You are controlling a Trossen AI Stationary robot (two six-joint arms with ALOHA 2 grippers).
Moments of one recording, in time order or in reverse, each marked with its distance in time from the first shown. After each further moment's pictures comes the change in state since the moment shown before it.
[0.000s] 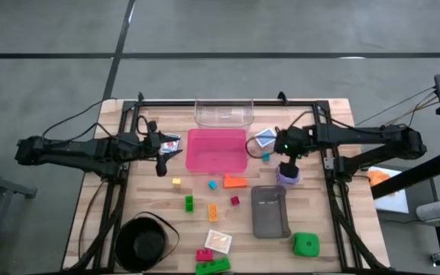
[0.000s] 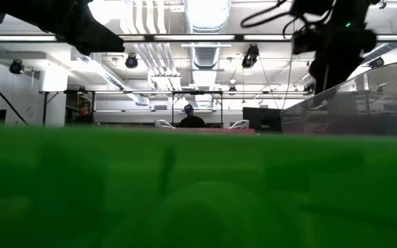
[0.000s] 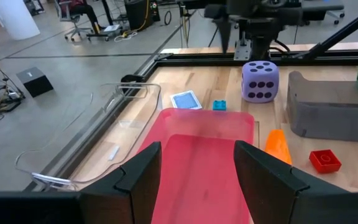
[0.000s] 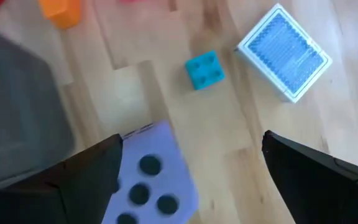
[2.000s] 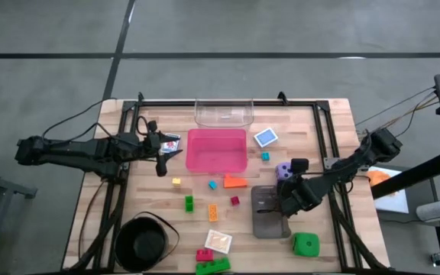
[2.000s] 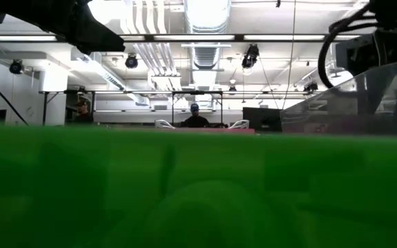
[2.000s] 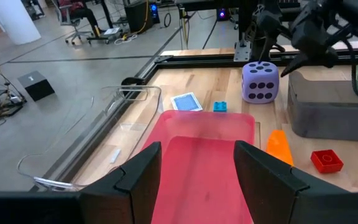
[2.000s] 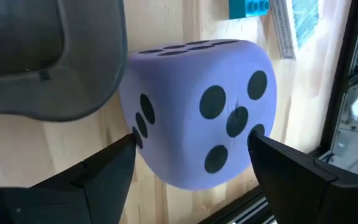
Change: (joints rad) left arm 0.000 0.000 -0.001 0.009 0.000 0.018; right arm 0.631 0.372 0.000 -0.233 0.367 0.471
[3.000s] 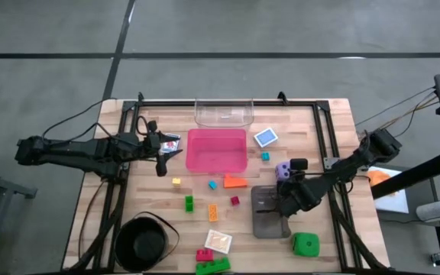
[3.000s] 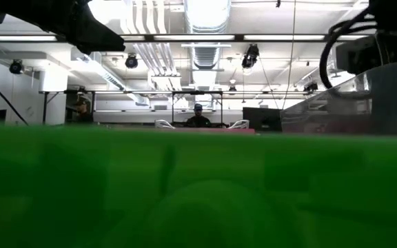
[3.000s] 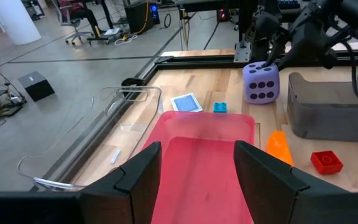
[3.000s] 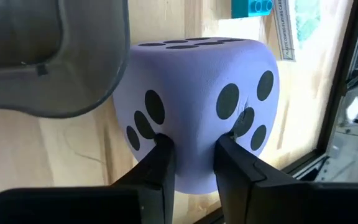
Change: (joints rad) left arm 0.000 0.000 0.000 0.002 0.000 -0.001; right arm 0.000 -0.012 -0.005 0.007 -0.010 -0.021
